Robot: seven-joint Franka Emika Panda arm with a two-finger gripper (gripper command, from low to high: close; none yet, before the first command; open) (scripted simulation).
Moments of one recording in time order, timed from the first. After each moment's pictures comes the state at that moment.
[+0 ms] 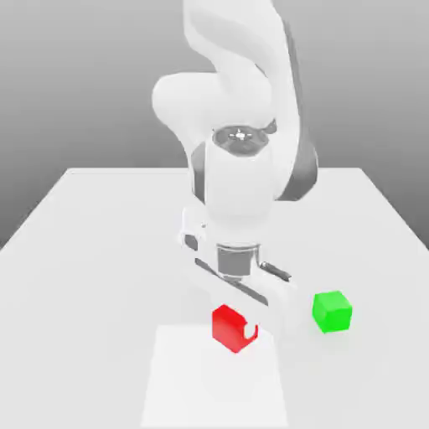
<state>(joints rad) -0.15 0.00 0.25 -2.79 0.00 2.79 1.71</state>
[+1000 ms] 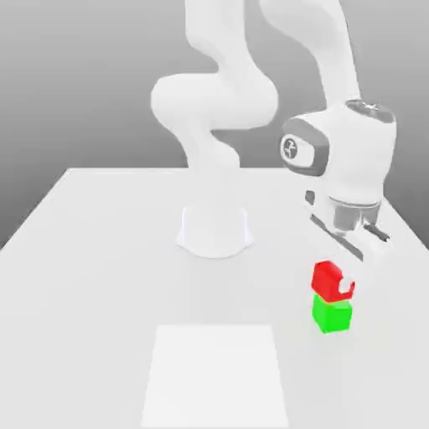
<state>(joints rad) -0.01 -0.01 0.63 -2.87 -0.11 2.85 2.71</state>
